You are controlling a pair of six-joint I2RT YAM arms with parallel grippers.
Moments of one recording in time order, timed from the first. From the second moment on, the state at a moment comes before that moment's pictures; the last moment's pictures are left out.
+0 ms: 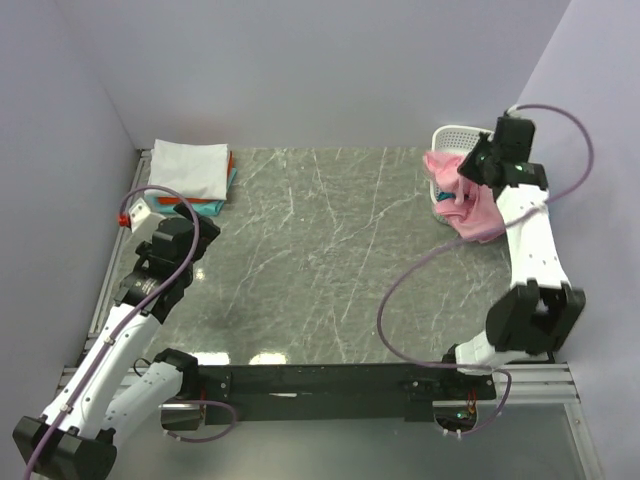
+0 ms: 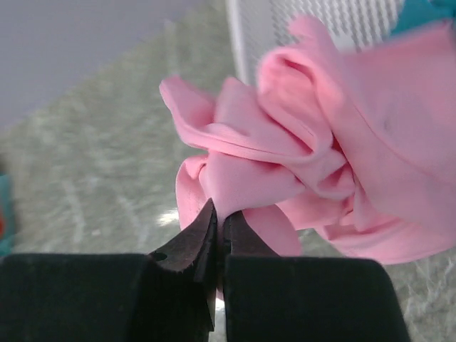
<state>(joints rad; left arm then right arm) -0.32 0.80 0.79 -0.50 -0.56 -0.93 -0.12 1.55 1.53 -0.64 -0.02 0.41</state>
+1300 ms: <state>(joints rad) -0.32 0.88 0.73 -0.58 -0.30 -0.98 -0.03 1.37 0.81 -0.48 -0.30 0.54</state>
